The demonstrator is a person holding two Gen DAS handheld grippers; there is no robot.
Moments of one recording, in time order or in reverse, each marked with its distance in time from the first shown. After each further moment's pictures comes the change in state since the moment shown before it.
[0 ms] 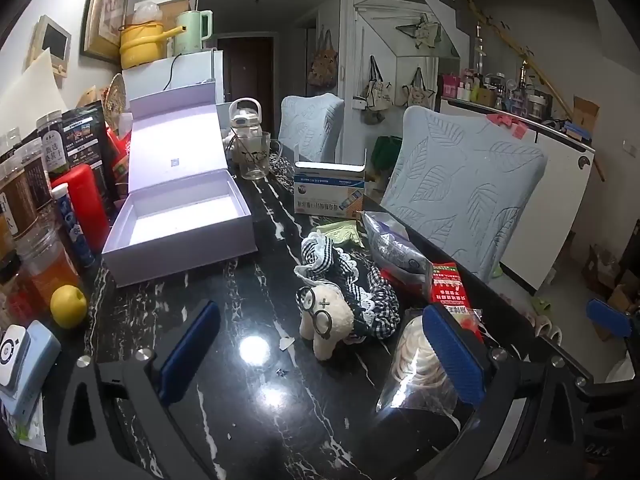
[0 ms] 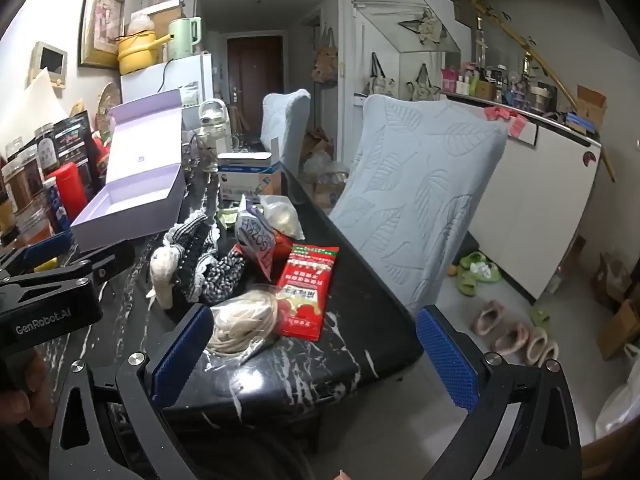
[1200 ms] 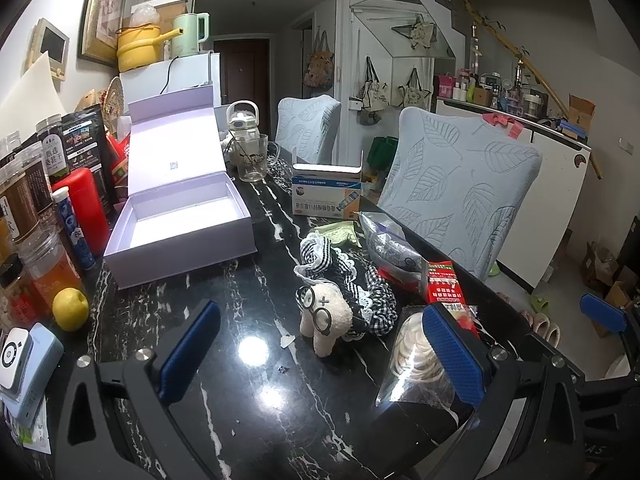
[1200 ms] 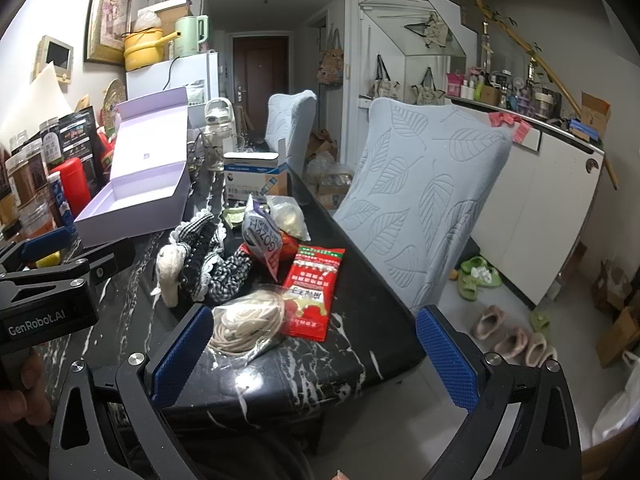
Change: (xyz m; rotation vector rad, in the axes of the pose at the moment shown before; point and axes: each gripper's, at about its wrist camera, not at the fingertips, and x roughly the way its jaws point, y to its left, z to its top) left arm -0.009 0.001 0.000 -0.009 -0.013 -0.024; right arm -0.002 0.008 0.000 -0.019 0.002 -0.005
